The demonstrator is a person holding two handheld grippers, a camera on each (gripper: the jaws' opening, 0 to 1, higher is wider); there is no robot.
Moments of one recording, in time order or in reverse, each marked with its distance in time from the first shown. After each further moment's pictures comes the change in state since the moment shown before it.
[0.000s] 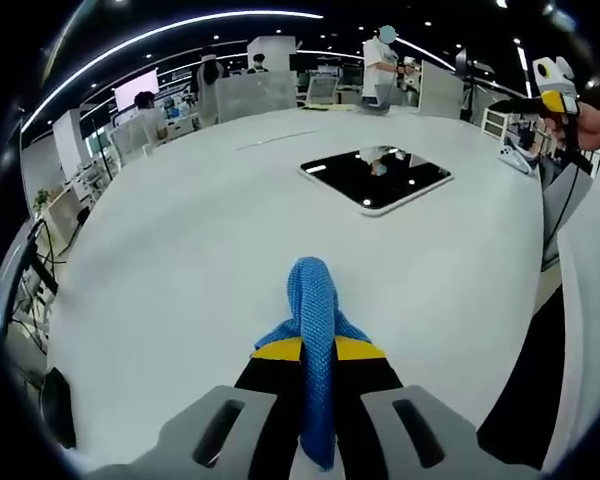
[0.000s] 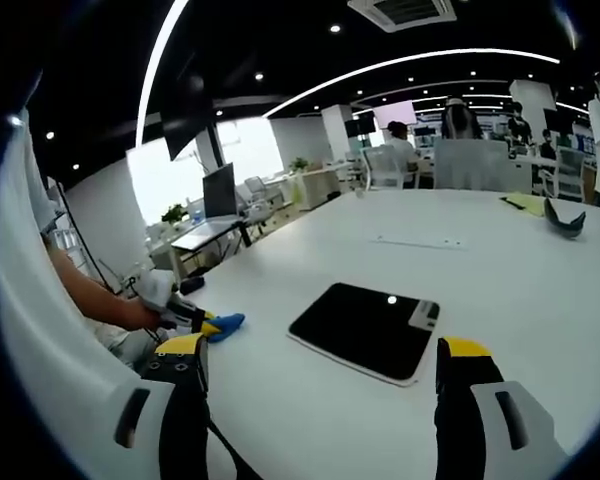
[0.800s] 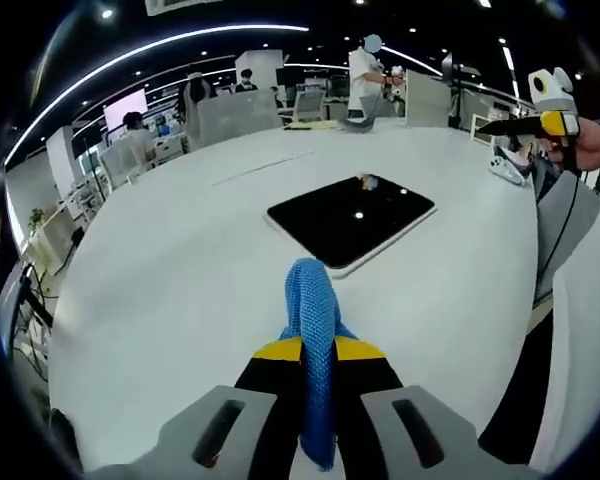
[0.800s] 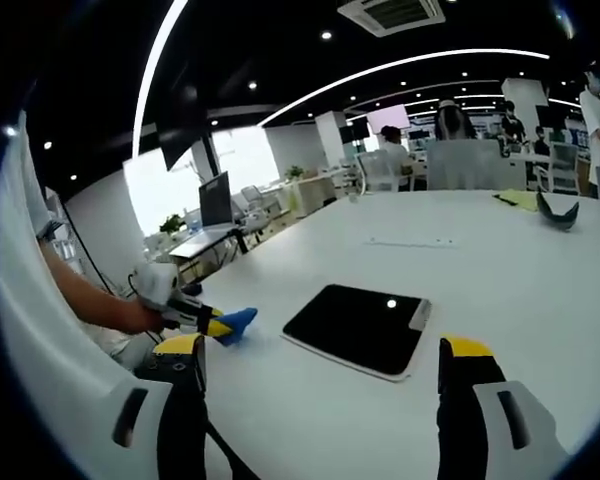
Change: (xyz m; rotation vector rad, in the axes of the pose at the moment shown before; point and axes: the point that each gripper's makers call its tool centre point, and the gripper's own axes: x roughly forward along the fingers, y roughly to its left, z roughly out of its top) left arm 0.020 -0.042 0.066 0.040 -0.070 -0.027; right arm -0.010 -0.015 -0.008 0.036 -0.035 -0.011
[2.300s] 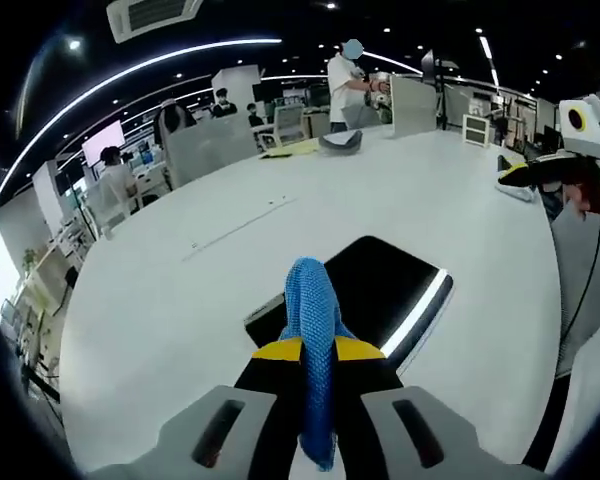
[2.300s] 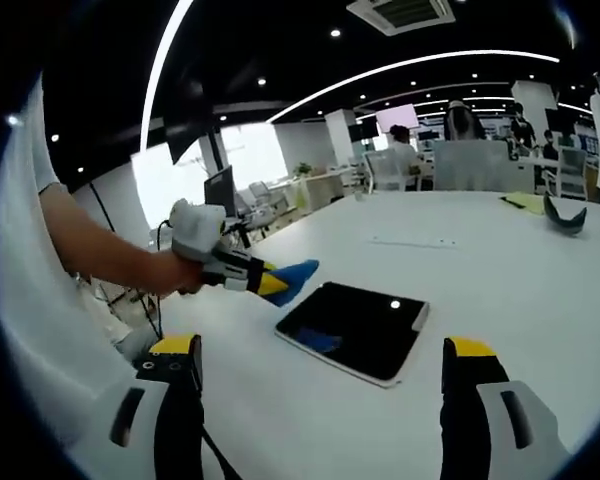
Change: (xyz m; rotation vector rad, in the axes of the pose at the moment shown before) left arm 0.081 0.002 0.117 0.092 -0.034 -0.006; right arm 0.011 -0.016 -0.003 -0.027 0.010 0.033
